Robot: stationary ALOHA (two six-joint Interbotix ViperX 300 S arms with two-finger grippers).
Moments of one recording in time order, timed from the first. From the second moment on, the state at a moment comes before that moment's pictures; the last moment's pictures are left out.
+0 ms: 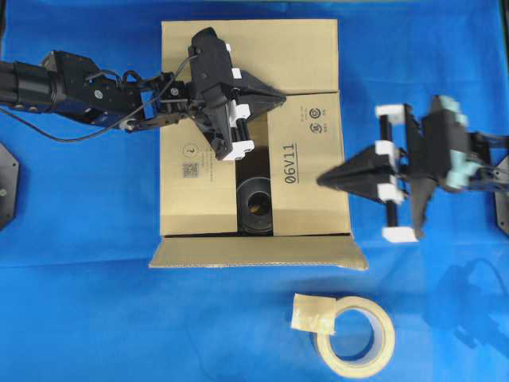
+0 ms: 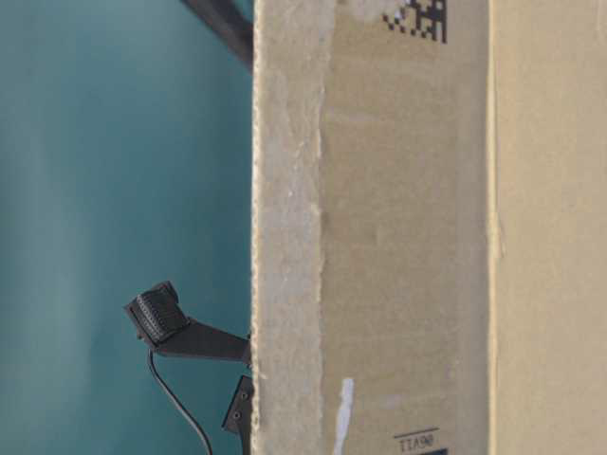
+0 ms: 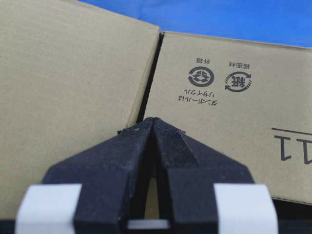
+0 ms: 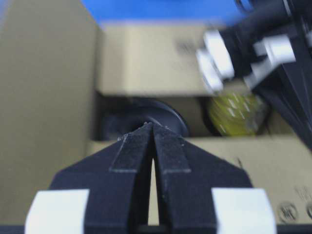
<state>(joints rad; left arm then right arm) 0.23 0.18 0.64 -0.04 -0.51 0.06 0.09 -0.45 0.97 0.19 -0.28 0.02</state>
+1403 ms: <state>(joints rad) 0.23 0.18 0.64 -0.04 -0.51 0.06 0.29 -0.45 1.03 0.14 -0.40 0.00</state>
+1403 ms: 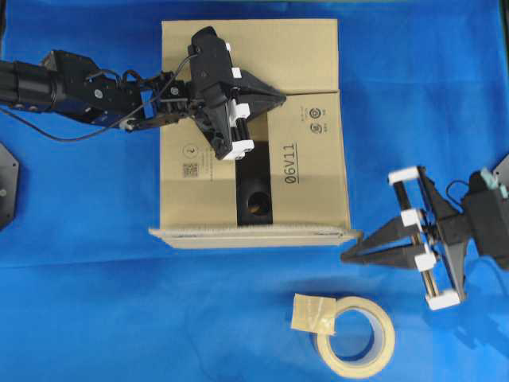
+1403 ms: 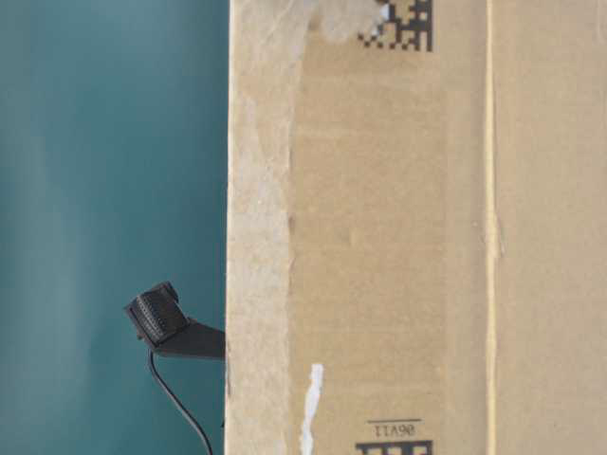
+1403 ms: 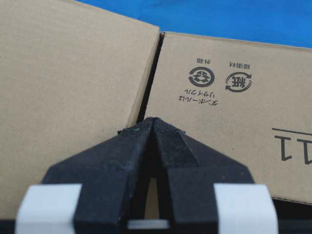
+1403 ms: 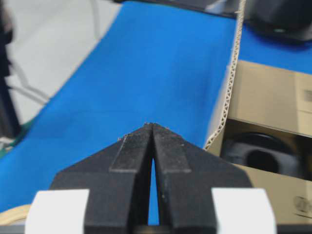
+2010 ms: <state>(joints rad) 0.23 0.18 0.64 -0.04 -0.51 0.05 0.05 -0.31 1.04 0.18 -0.27 0.01</state>
